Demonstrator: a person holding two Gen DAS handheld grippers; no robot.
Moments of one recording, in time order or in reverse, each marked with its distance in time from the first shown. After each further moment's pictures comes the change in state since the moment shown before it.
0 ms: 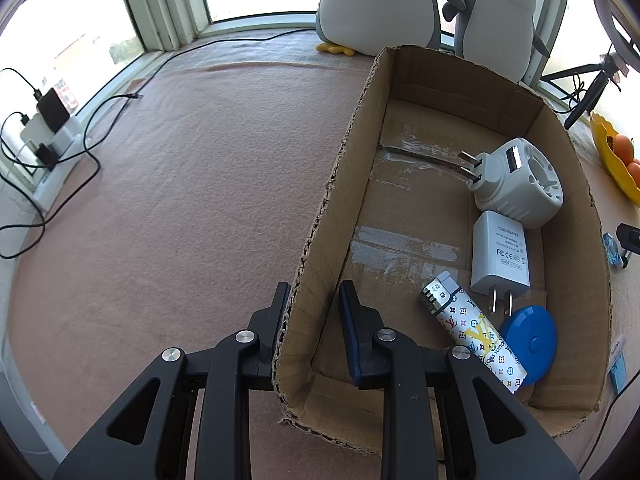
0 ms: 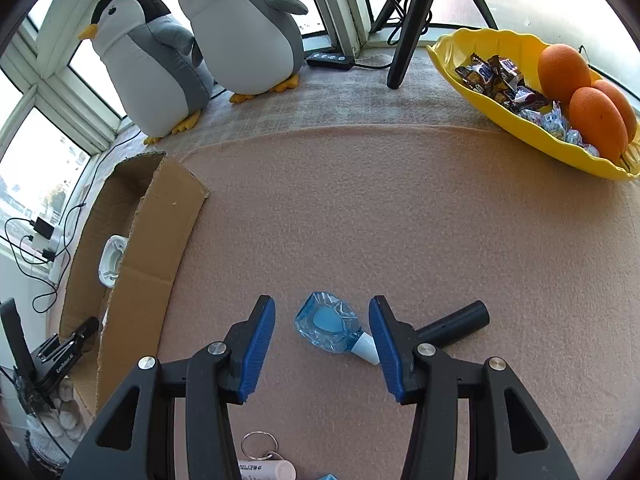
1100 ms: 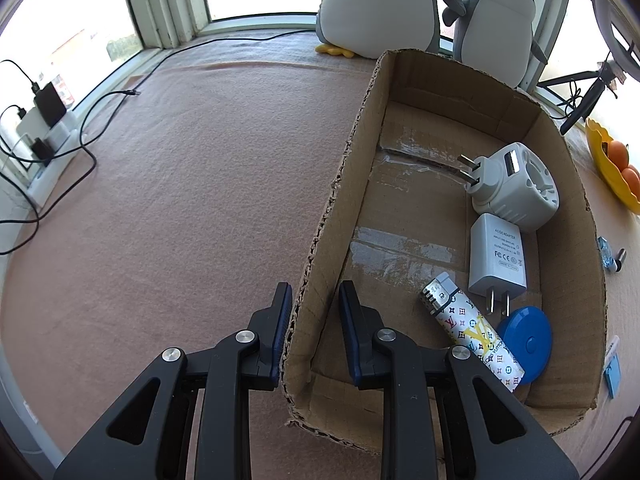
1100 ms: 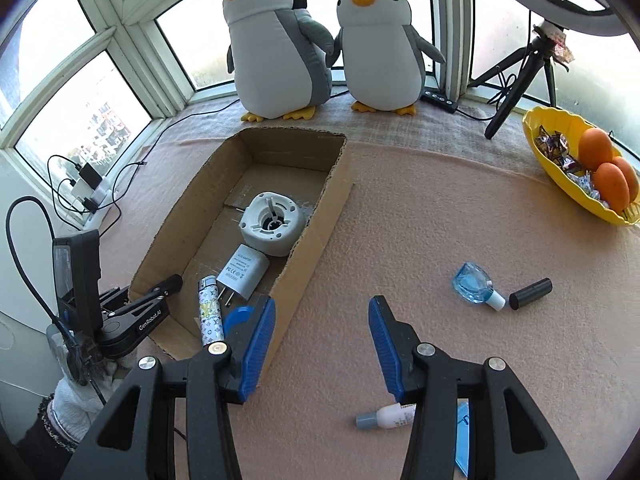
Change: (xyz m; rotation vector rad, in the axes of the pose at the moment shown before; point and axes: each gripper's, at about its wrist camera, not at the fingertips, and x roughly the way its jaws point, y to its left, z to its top) left arm 0.001 0.004 0.001 -0.010 -0.004 -0.028; right arm -0.061 0.126 -0.045 -0.178 -0.066 -0.009
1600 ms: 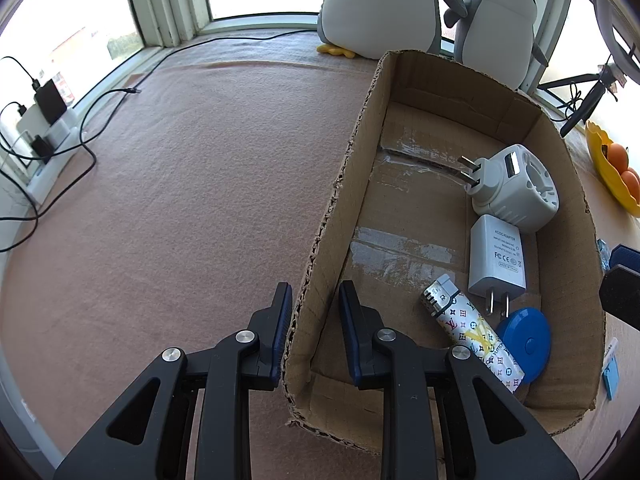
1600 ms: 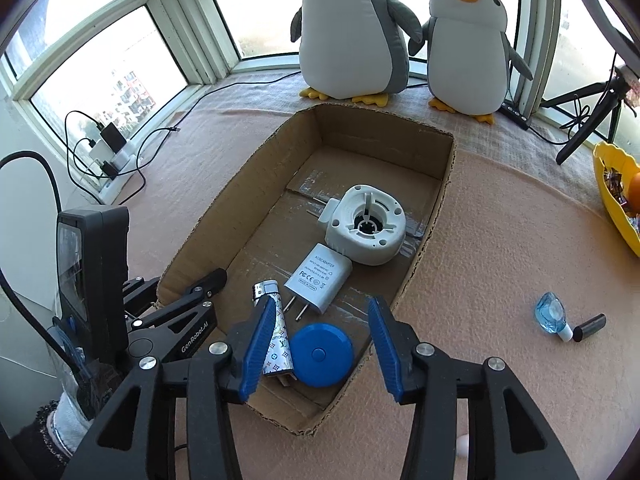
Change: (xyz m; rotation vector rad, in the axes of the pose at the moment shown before) left arm 0.000 0.001 -0.001 -0.005 0.000 -0.002; right arm 0.037 0.081 0.009 -0.126 0.037 0.054
